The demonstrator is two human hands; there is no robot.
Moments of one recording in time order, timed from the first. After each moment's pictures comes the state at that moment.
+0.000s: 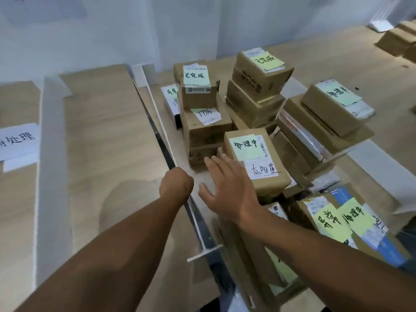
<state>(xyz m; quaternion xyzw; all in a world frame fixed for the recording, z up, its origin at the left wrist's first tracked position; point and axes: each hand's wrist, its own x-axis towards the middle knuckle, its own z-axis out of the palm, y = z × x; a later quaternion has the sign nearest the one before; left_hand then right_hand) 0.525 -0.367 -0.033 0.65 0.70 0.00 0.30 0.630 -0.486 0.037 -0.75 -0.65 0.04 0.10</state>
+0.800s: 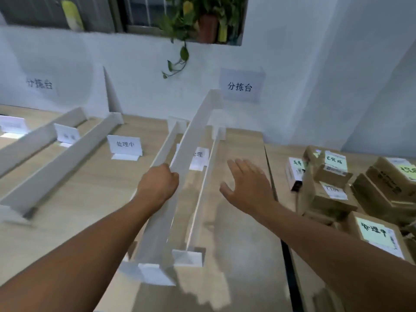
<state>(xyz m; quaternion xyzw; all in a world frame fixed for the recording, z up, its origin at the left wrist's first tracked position) 0.107 -0.444 0.151 0.57 0.79 0.21 0.08 0.358 -0.440 0.170 -0.55 -0.82 -0.03 0.15</state>
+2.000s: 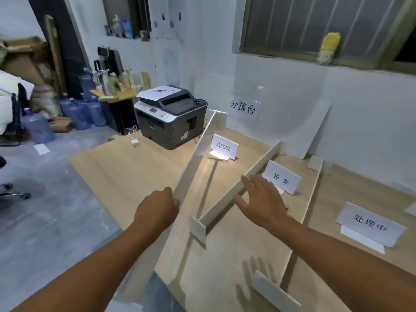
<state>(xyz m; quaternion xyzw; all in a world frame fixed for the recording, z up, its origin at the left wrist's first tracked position) -0.846 -0.608 0.140 0.35 0.92 0.16 0.02 -0.639 -0.408 0.141 -0.36 -0.93 0.02 0.09</state>
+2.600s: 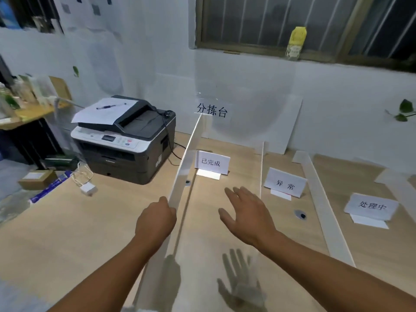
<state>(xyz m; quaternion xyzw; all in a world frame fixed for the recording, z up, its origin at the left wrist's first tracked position) -1.166 -0.452 0.097 0.50 0.84 0.17 0.11 -0.919 -0.390 0.122 -0.50 -0.86 0.05 0.09</state>
